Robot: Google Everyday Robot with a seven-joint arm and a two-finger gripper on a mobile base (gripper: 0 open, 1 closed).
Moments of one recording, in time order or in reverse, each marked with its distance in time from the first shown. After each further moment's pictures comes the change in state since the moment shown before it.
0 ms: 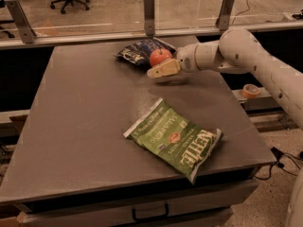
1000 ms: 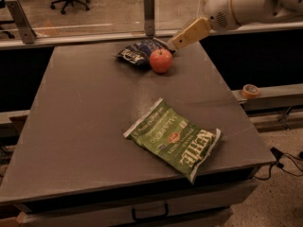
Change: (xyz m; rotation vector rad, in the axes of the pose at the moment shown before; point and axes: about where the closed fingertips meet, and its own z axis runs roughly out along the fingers) arm -0.118 0.040 -0.141 0.086 0.048 -0.319
